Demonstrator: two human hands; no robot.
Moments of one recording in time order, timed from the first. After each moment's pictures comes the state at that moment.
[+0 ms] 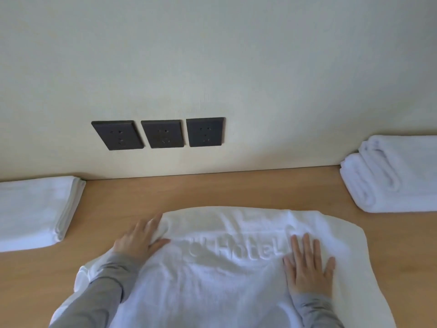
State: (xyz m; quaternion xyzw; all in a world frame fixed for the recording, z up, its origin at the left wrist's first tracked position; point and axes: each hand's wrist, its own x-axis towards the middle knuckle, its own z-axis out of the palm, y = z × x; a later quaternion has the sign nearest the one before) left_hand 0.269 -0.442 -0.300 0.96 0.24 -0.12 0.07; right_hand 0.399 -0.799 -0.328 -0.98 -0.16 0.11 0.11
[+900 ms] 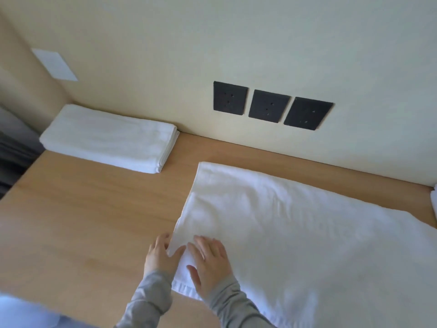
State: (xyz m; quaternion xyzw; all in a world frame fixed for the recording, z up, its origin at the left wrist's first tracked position) left_hand 0.083 -0.494 -0.309 0.65 0.63 0.02 0.43; right_hand 0.180 -0.600 -0.307 -0.77 -0.61 0.09 0.12
